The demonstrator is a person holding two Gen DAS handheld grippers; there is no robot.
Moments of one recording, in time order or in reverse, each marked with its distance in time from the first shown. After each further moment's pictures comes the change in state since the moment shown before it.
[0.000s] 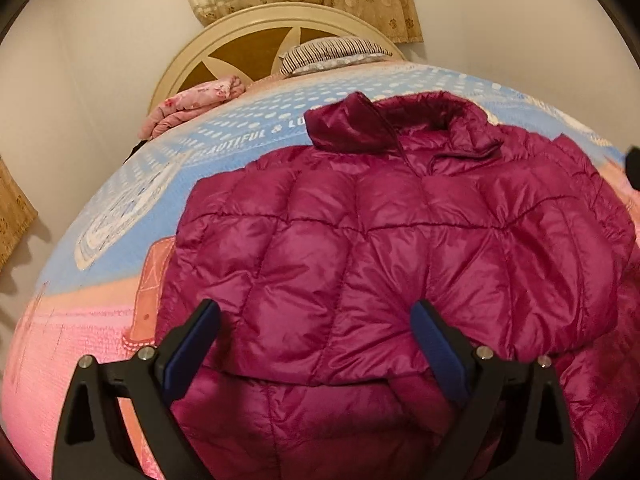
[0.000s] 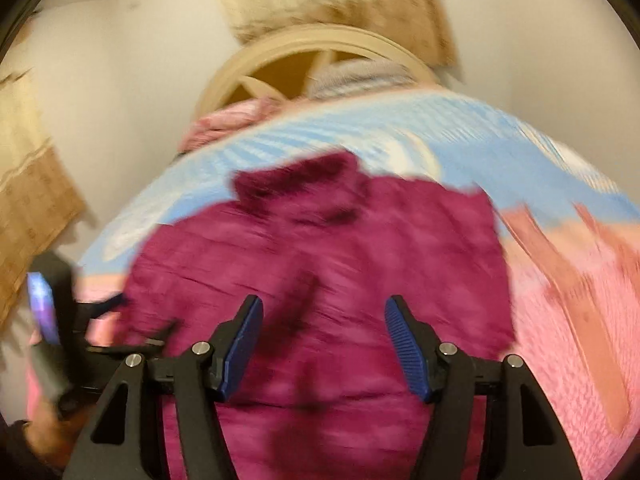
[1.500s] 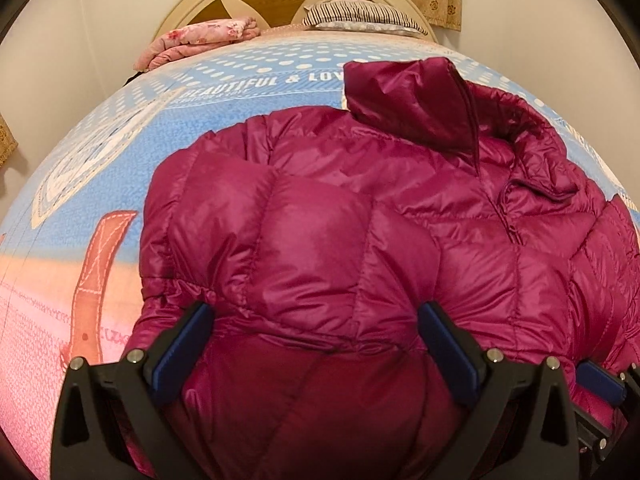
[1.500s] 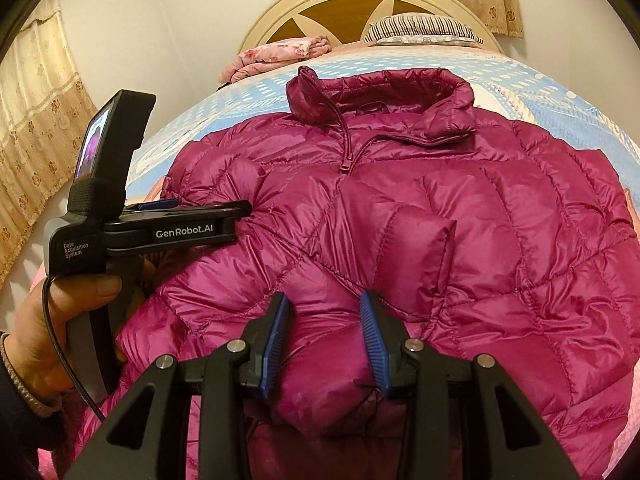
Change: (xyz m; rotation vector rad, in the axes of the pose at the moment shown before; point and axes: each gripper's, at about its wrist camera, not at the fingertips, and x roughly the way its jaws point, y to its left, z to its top) left arm 0.102 0.022 0.034 -0.187 0.177 -0.079; right arm 0.090 0.015 -0.048 -0.045 0.205 0.078
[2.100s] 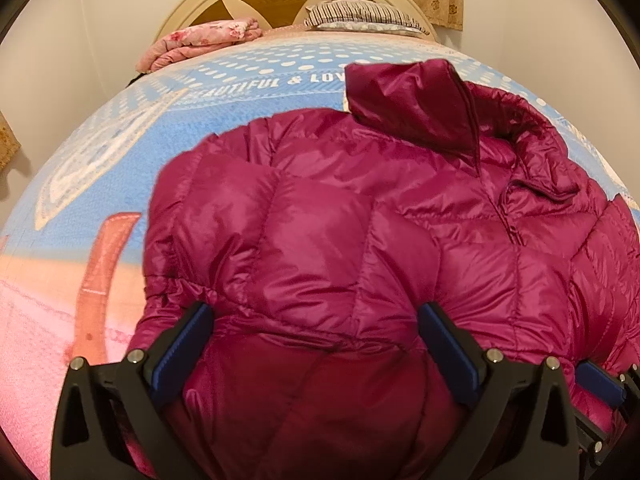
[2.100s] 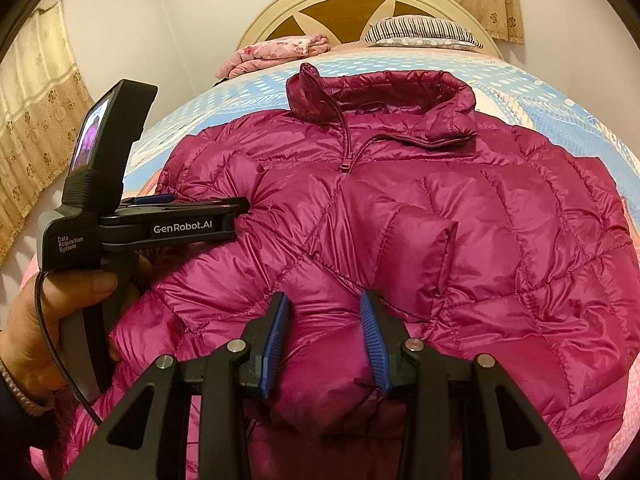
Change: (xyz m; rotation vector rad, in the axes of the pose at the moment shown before) left arm -0.005 0.000 0.000 -0.001 -0.004 0.029; right arm 0.001 0.001 -0.001 -0.013 -0.001 -0.017
